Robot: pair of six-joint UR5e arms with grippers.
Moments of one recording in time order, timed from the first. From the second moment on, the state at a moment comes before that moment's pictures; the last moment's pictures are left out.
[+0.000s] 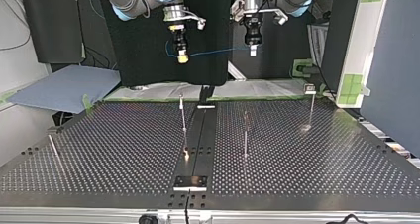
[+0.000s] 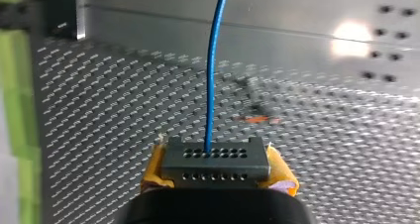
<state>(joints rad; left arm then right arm) -0.55 -1.99 -2.39 -1.89 -2.15 -1.62 2.34 -0.96 2.04 -1.00 1.83 1.47</state>
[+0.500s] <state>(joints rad) -0.55 -1.99 -2.39 -1.89 -2.15 -1.62 2.33 -0.91 2.04 -1.00 1.83 1.47</state>
